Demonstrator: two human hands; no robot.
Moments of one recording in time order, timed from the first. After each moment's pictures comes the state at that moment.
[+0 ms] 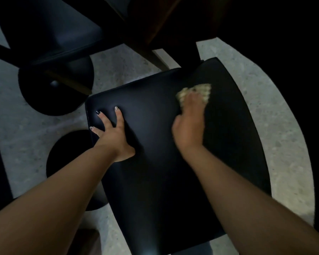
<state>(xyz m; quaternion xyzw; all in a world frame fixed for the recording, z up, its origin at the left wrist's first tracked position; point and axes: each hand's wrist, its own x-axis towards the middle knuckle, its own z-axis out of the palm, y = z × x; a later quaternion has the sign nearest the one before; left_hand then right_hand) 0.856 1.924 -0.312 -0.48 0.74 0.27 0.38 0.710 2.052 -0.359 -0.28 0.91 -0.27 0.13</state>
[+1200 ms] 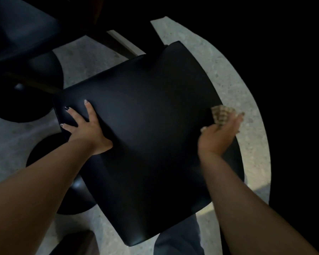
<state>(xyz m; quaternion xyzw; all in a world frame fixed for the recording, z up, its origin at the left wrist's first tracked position) 0.853 1.931 -0.317 -0.48 0.76 0.21 0.39 0.690 2.176 -0.339 0.12 0.92 -0.38 0.06</state>
